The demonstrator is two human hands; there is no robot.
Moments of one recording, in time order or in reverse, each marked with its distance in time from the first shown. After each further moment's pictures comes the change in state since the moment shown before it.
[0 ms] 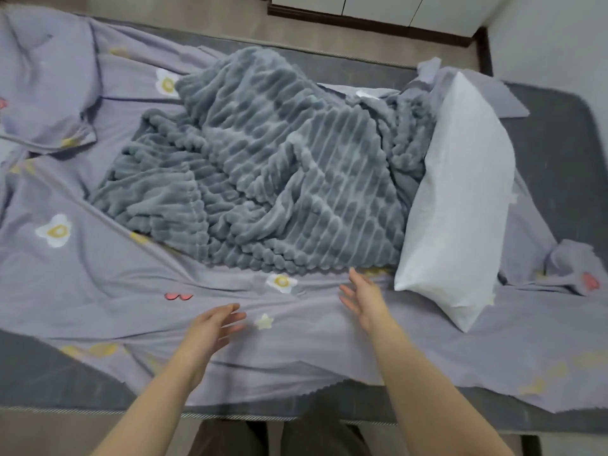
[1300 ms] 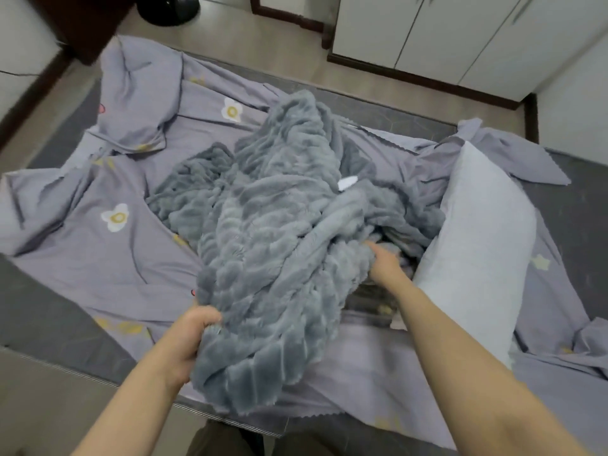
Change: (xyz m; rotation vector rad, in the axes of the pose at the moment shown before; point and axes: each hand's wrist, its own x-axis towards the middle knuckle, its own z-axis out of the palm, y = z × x) left_hand -0.118 0.062 -0.014 -0.547 -0.229 0.079; right_hand 0.001 -0.117 0.041 -1.485 -0.115 -0.730
